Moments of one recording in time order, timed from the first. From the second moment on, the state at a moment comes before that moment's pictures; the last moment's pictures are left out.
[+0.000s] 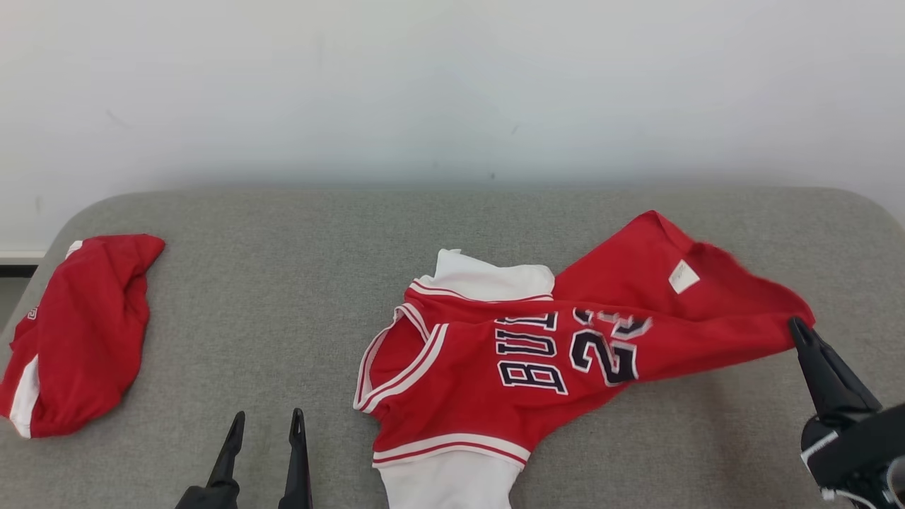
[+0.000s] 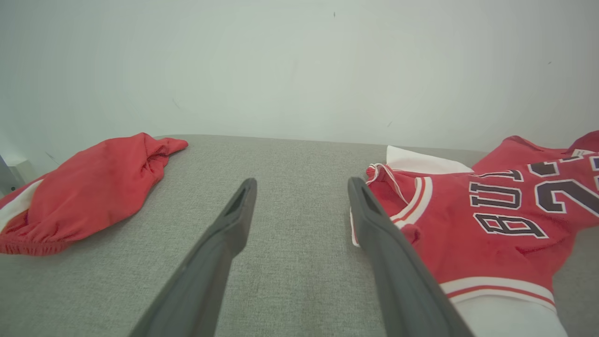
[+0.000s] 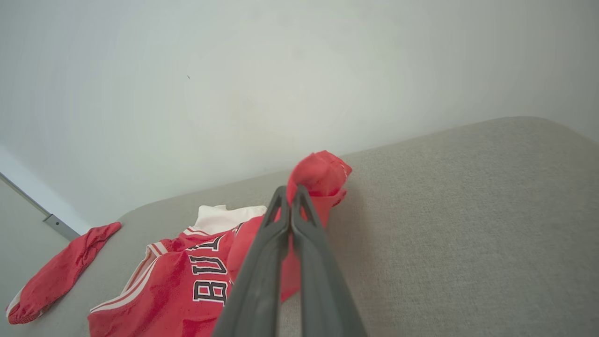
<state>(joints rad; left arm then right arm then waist) 0.00 0.06 -0.11 0.21 -0.17 0.01 -0.26 -0.05 -0.45 -0.03 0.05 0.77 0.13 0.11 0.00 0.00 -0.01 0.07</state>
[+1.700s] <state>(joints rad) -0.11 0.05 -0.24 0.26 -0.21 0.03 -0.26 -0.69 -0.41 0.09 0.95 0.42 0.13 -0.21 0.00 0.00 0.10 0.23</state>
